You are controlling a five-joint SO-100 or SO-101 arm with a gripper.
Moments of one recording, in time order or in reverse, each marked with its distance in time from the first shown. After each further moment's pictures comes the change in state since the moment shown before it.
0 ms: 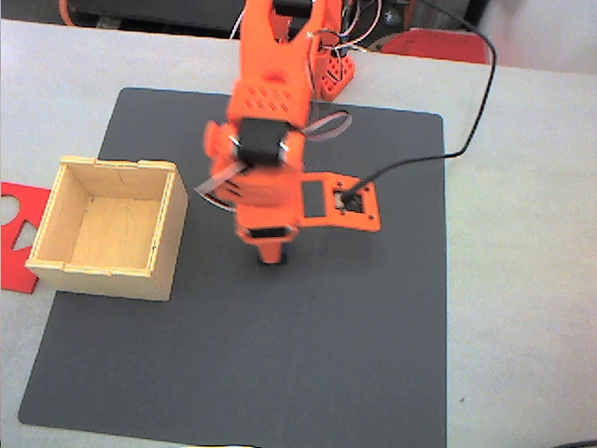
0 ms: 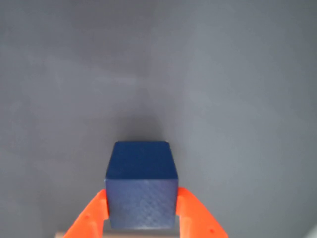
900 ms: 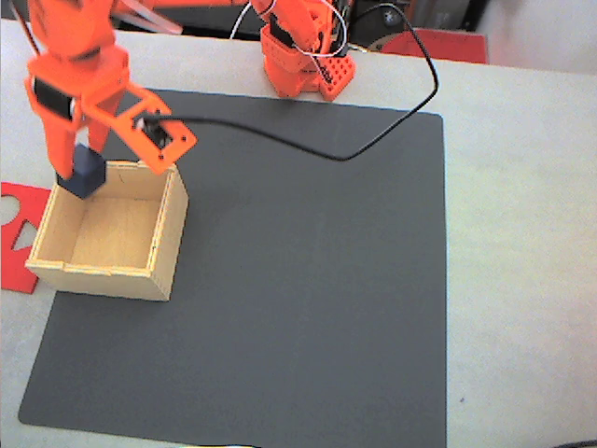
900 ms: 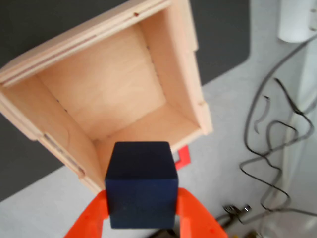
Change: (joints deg) arm 32.5 -3.5 -33.1 11.6 -2.9
